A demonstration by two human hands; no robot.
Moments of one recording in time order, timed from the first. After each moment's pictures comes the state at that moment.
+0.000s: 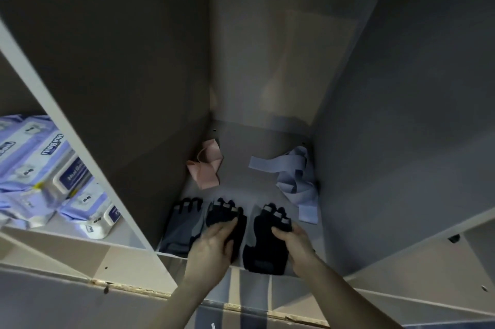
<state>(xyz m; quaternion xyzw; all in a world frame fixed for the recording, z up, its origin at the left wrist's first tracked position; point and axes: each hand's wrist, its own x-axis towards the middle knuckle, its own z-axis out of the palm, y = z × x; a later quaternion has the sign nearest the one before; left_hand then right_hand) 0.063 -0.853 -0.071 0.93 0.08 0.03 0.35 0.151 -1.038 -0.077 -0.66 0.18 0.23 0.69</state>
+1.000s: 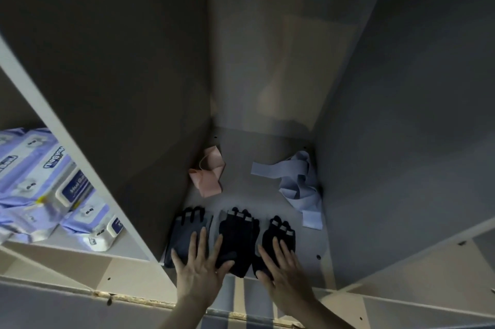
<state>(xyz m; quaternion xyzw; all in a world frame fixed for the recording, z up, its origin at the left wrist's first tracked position) 0.061 -0.833 -0.152 0.98 0.14 -0.11 0.08 0.111 -1.046 -0.152 -0.97 -0.24 0.00 0.08</state>
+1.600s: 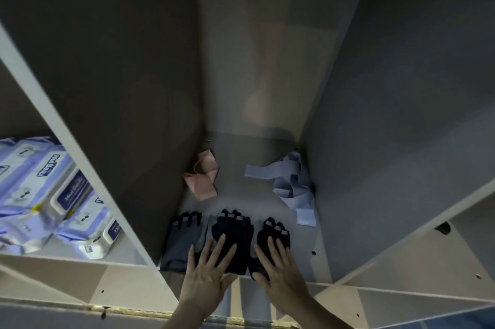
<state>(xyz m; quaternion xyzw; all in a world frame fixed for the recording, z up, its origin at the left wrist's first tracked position) 0.051 -0.829 -0.144 0.99 -0.01 -0.11 0.07 0.101 -1.041 -0.136 -0.97 -0.22 0.11 0.04</state>
